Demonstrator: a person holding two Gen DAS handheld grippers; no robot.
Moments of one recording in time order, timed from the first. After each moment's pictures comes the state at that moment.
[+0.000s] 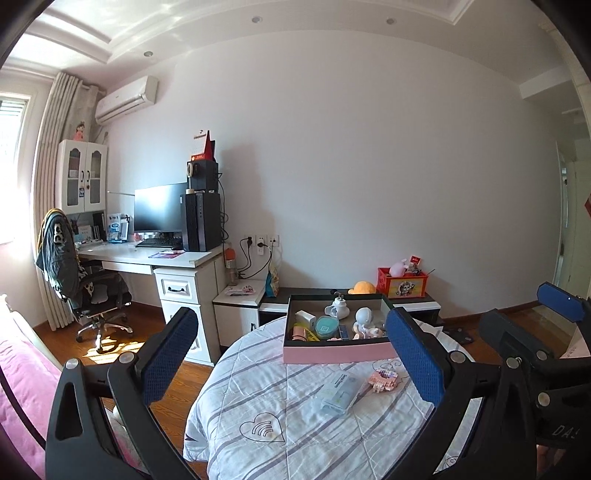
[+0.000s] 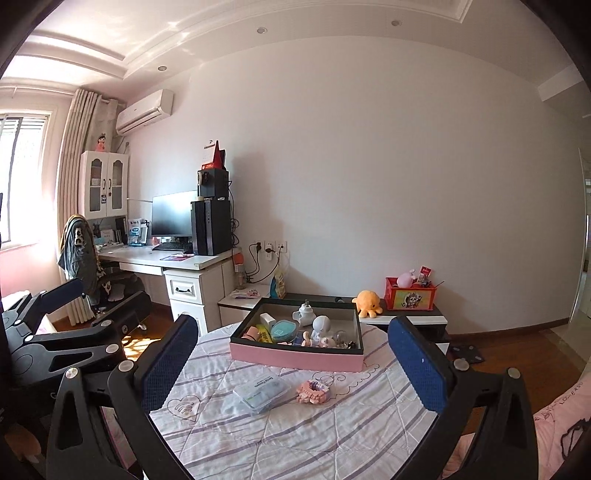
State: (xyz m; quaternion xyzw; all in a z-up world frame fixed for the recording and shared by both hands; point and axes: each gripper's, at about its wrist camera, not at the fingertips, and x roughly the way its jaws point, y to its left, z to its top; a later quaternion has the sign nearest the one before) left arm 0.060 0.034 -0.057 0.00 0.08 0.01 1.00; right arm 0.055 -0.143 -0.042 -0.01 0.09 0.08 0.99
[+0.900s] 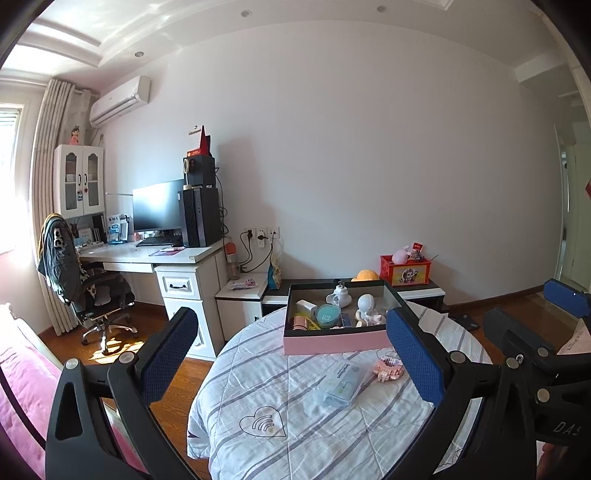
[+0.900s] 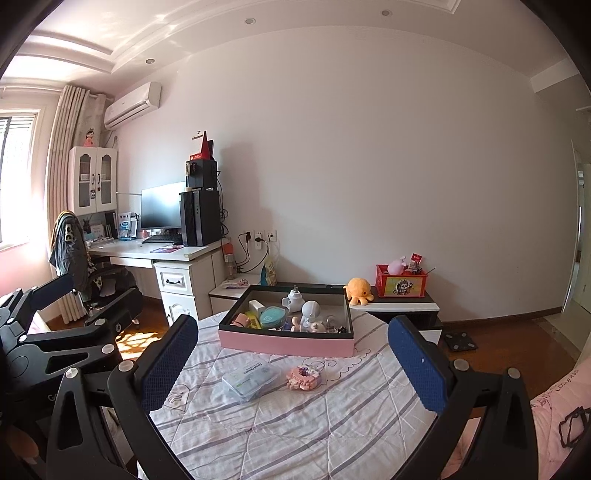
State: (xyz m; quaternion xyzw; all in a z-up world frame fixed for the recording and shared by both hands) left arm 0.078 0.024 -0.072 0.02 0.11 0.01 0.99; right arm 0.071 -0.151 -0.061 0.00 0.12 0.06 0.99
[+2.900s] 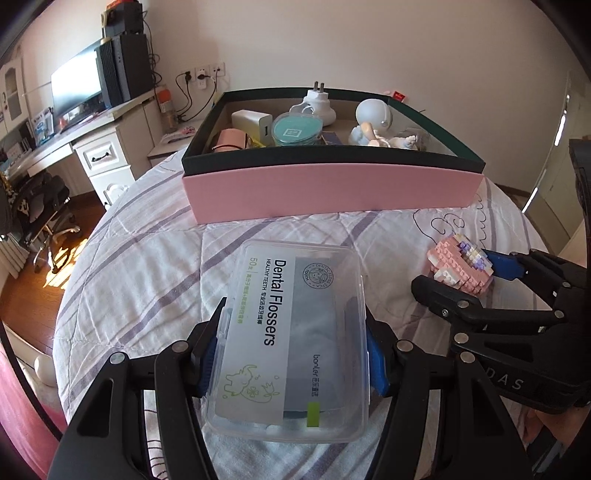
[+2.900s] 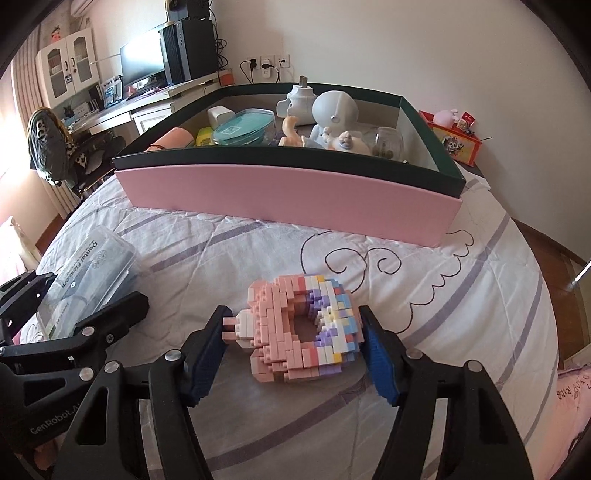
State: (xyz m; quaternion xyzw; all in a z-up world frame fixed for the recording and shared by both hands) left arm 0.300 0.001 -0.253 0.03 0.41 -0.07 0.91; right arm 0.322 -0.143 -0.242 -0.03 0.43 0.11 0.90
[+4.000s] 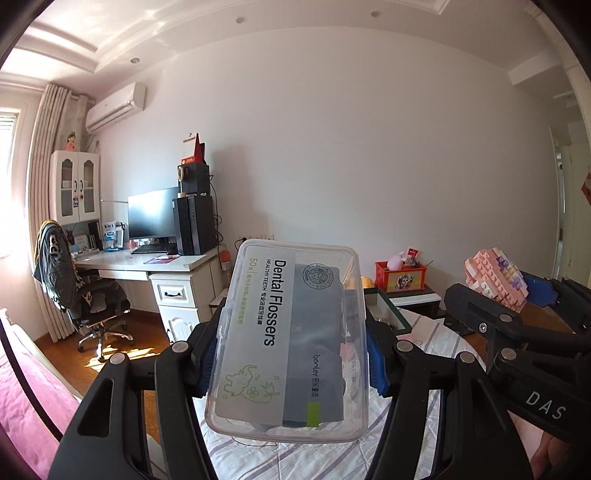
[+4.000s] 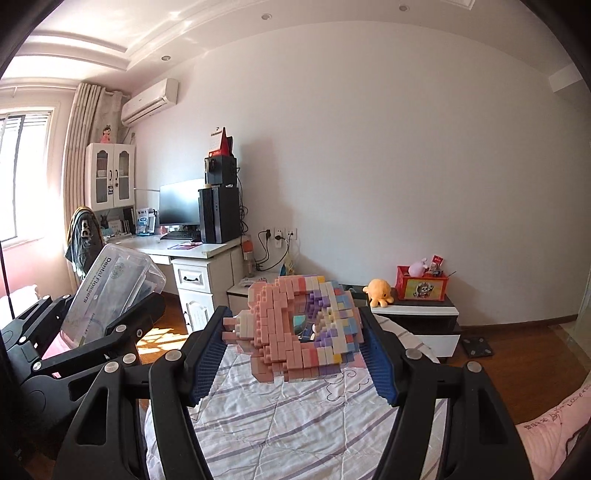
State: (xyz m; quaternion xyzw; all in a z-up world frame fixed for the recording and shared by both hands) left arm 0.065 0.021 -0.059 0.03 0.08 0.00 1.00; right arm 0.082 -0.138 -0.043 0.00 0.11 0.10 0.99
